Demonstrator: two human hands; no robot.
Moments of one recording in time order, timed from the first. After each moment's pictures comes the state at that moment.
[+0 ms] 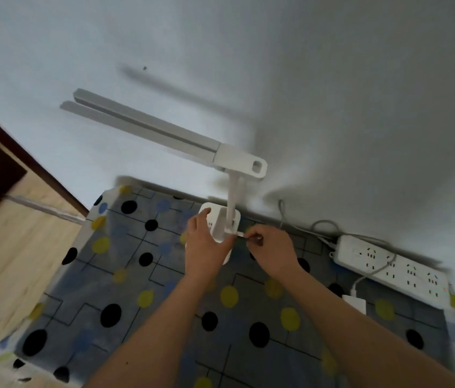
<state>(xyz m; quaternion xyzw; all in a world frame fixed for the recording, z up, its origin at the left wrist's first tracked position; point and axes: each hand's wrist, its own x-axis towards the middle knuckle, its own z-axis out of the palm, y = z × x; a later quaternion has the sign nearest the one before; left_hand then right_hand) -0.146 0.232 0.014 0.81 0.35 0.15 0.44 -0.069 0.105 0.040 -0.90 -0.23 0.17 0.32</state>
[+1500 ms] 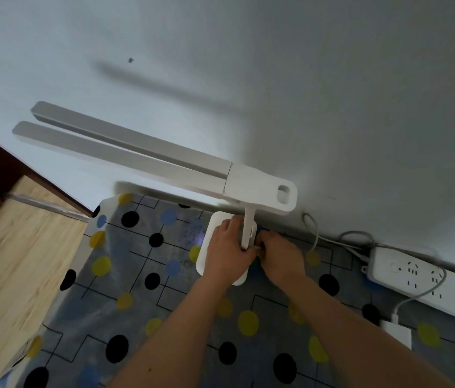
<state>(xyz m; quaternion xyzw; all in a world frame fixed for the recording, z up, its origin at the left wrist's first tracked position) -0.103 0.260 -0.021 0.88 0.23 0.09 0.41 -0.038 0.145 -0.021 -0.94 -0.26 0.18 0.15</state>
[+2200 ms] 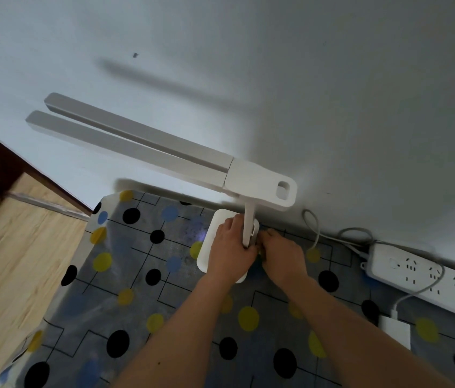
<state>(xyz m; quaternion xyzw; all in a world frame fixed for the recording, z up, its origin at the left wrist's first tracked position) -0.103 0.252 -0.021 0.88 0.22 0.10 0.41 -0.045 0.141 -0.015 -0.93 -0.31 0.15 0.10</state>
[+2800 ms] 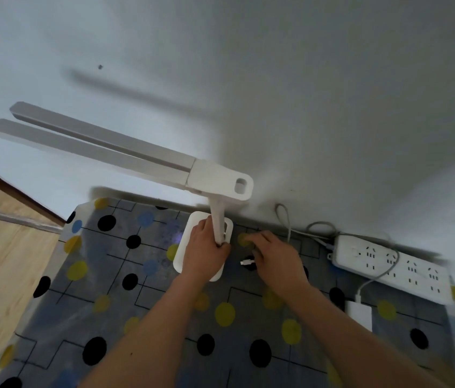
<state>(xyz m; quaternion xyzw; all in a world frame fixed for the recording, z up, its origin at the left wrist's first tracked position) -0.107 0.254 -0.019 0.88 0.24 0.08 0.41 -0.054 0.092 0.010 -0.92 -0.34 0.09 0.20</state>
